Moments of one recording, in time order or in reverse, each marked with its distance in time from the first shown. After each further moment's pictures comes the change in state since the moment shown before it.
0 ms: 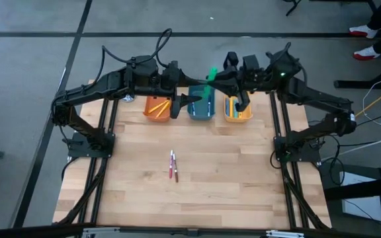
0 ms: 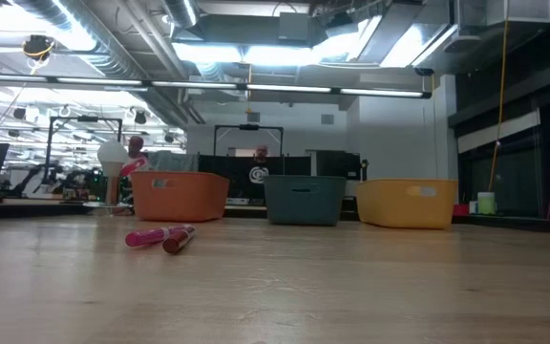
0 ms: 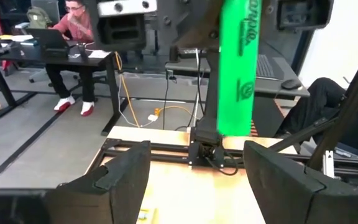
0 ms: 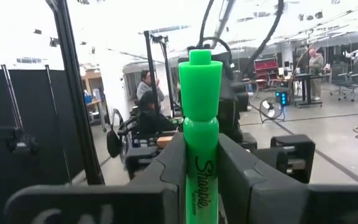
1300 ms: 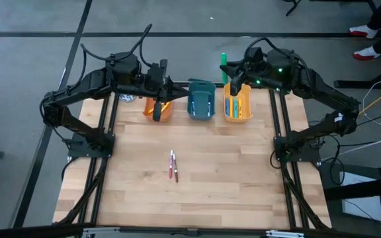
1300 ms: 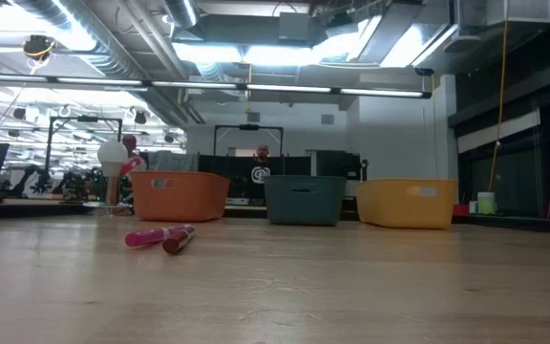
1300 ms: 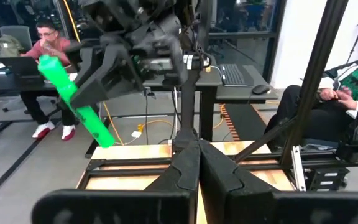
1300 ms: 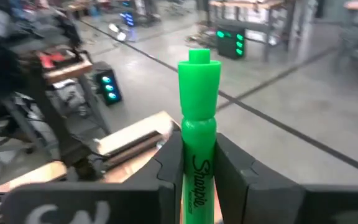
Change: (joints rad) left arm -0.014 -0.098 0.000 -0.041 0.098 0.062; right arm -0.011 -0.004 0.208 -0.680 0.628 0.037
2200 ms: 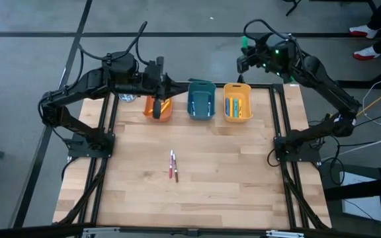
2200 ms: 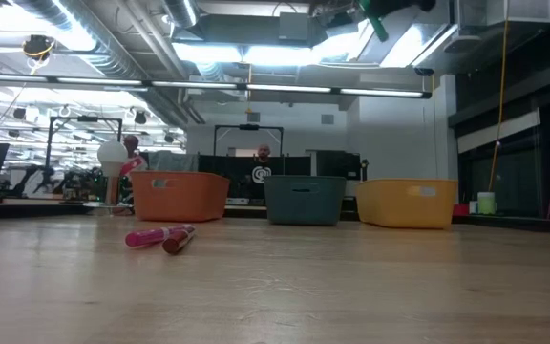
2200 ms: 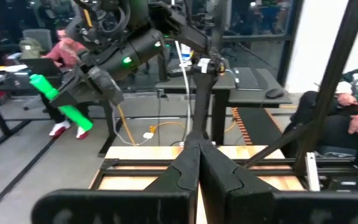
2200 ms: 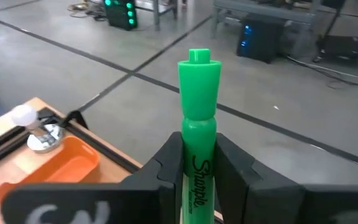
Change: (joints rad) left arm 0.000 -0.015 0.000 0.001 -0.058 -0.003; right arm -0.284 0.000 -0.001 -0.195 0.159 -0.012
